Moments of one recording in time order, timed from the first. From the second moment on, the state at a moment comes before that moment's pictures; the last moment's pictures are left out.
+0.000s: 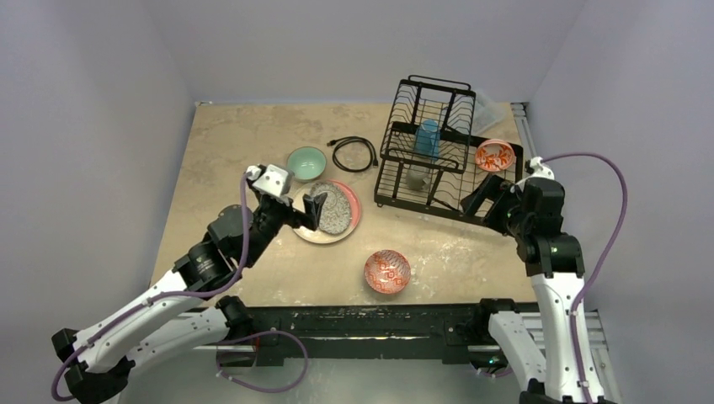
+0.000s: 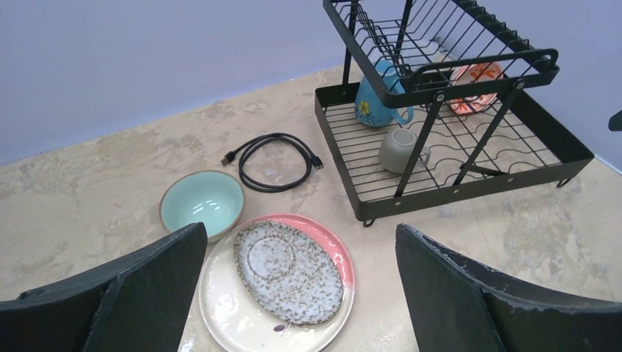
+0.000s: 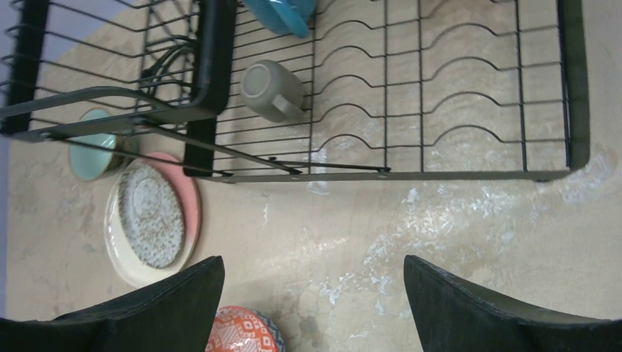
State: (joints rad) left arm -0.90 0.70 0.80 -0.13 -0.42 -0.03; right arm -0.01 0.73 0.92 -0.83 -0.08 0.50
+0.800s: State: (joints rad) left arm -0.88 0.76 0.83 0.04 -0.64 0.33; right arm 0.98 1.01 1.11 -0.75 0.03 0.57
